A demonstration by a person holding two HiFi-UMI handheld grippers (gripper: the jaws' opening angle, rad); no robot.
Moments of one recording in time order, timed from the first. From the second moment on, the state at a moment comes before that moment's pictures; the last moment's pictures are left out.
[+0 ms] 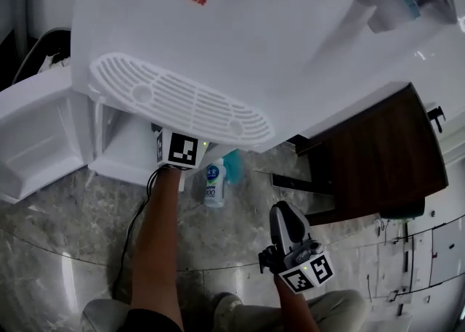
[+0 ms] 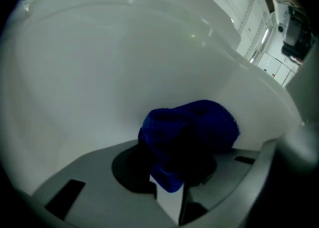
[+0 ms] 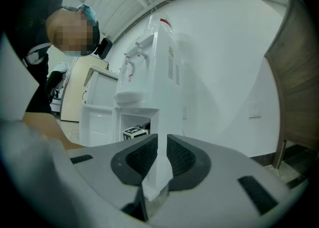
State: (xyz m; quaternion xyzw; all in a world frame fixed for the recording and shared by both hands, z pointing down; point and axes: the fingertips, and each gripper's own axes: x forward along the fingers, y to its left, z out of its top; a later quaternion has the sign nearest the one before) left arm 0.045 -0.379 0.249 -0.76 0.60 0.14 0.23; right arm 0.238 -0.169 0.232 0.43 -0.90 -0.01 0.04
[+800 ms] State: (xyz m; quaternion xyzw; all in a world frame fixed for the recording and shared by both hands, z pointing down) left arm 0.043 -0.371 0.251 -0.76 0.60 0.17 0.19; right arm 0.205 -0.161 0.229 0.41 -0.91 0.02 0.00
